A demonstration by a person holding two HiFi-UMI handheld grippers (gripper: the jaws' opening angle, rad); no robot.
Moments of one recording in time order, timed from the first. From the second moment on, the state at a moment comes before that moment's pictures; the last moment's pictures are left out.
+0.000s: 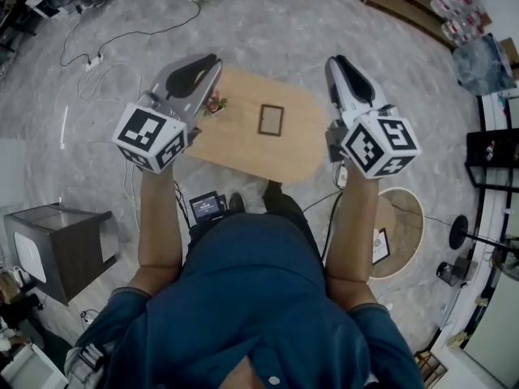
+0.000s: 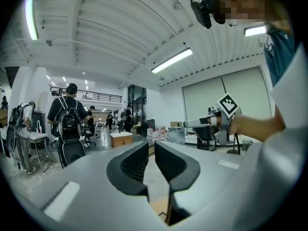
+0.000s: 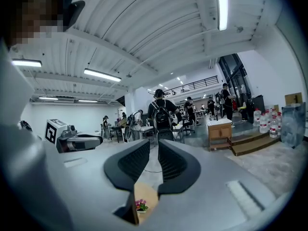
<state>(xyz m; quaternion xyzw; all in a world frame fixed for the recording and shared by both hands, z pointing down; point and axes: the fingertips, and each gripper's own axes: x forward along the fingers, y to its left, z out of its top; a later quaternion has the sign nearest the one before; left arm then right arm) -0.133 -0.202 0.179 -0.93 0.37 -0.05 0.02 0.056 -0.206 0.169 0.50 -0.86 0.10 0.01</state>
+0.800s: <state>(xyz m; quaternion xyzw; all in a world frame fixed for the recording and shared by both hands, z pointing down) -0.060 -0.300 0.308 -0.93 0.34 -0.12 -0.10 0.108 -0.306 0.316 0.48 -0.84 0.23 0.07</state>
